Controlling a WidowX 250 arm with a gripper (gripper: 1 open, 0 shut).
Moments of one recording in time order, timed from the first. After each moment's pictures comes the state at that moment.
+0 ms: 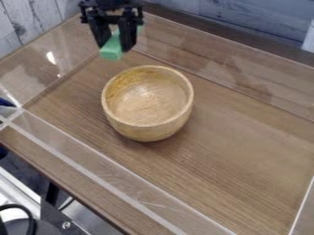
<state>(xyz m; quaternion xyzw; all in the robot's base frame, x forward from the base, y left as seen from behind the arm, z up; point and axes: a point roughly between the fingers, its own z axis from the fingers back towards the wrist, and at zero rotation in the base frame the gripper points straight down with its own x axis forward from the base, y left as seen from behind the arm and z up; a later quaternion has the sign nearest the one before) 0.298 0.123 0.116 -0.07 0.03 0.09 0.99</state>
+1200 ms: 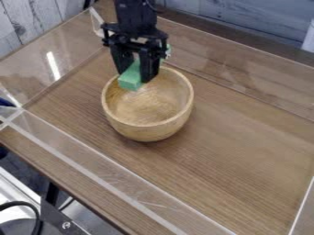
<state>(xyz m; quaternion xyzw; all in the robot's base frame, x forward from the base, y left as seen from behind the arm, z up) 0.270 0.065 0.088 -0.06 0.05 0.00 1.00</state>
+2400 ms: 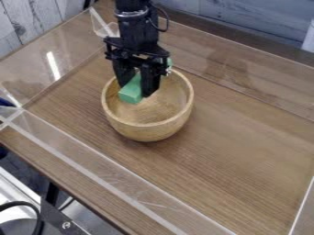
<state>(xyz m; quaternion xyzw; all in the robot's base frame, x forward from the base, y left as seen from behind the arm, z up) 0.264 0.063 0.071 -0.05 0.05 -0.01 1.00</state>
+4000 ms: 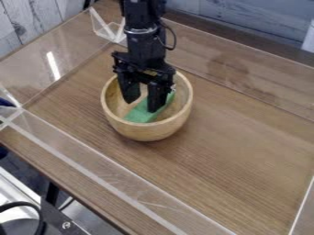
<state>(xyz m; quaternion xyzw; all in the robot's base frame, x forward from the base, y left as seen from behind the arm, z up) 0.258 0.051 0.054 -0.05 0.08 -0.03 1.00</state>
